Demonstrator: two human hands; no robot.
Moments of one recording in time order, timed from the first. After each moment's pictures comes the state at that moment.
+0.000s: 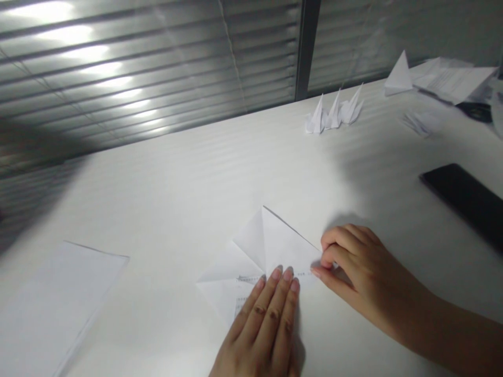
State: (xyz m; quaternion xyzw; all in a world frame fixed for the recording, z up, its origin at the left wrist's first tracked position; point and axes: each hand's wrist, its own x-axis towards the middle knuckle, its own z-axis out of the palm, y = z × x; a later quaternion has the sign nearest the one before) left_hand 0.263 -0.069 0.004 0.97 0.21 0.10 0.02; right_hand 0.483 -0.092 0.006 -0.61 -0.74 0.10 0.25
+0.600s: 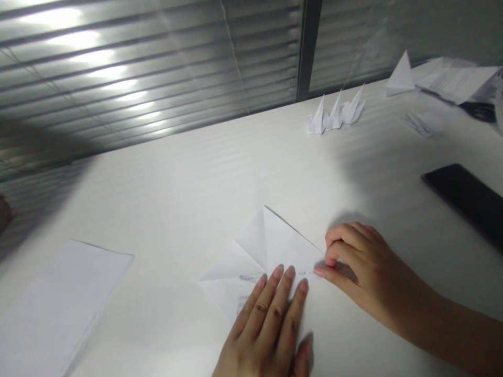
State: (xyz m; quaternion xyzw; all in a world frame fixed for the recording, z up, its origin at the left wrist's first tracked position) left_hand 0.266 -0.072 0.006 0.97 0.24 0.11 0.02; right_hand 0.494 -0.094 -0.002 -0.62 -0.73 0.13 0.26
